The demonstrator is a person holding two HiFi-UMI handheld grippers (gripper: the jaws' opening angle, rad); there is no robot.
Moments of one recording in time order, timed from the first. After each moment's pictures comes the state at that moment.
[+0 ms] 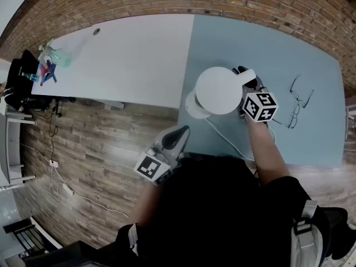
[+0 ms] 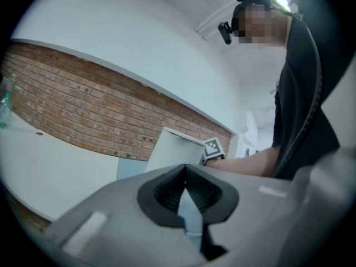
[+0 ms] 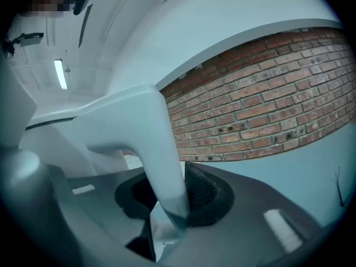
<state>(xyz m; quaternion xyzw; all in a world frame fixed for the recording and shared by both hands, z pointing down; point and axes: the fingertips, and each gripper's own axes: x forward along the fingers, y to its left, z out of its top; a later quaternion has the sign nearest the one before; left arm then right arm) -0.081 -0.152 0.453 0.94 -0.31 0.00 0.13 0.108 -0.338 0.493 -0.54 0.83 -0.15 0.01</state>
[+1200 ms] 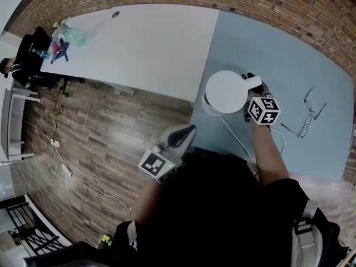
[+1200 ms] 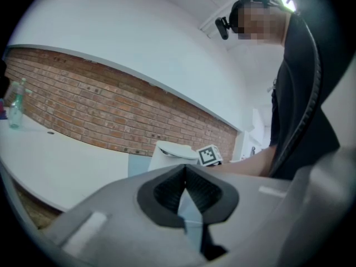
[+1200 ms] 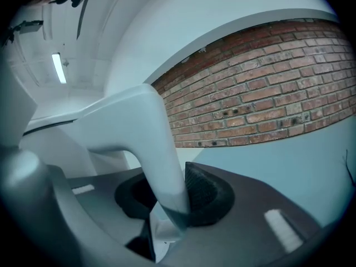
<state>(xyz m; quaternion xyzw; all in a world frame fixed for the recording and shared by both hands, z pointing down) -0.117 -0.144 0.463 0.93 -0.34 0.01 0.15 0.072 -0.344 0.554 -0.53 0.83 -0.17 -0.03</state>
